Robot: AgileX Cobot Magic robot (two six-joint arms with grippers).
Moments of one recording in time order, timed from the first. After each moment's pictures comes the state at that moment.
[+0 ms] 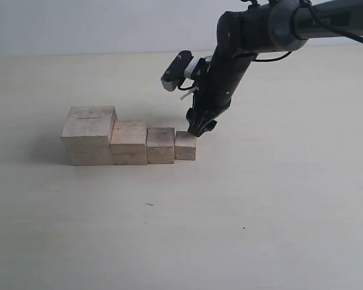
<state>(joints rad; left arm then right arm) 0.00 0.01 0.00 -0.13 0.37 0.05 0.60 2.25 -1.63 0.13 0.77 -0.71</state>
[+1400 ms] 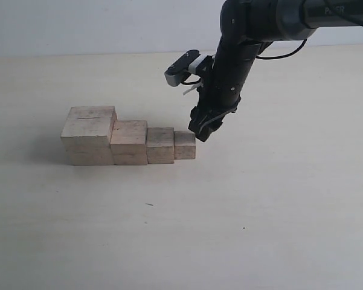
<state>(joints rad) 0.00 0.01 0.00 -0.13 0.37 0.05 0.60 2.21 -1.63 0.16 0.95 -0.58</state>
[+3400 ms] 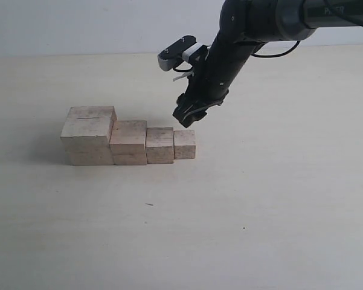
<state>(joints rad) 0.00 0.01 0.00 -0.13 0.37 0.05 0.60 2.21 -1.63 0.26 0.79 -0.57</state>
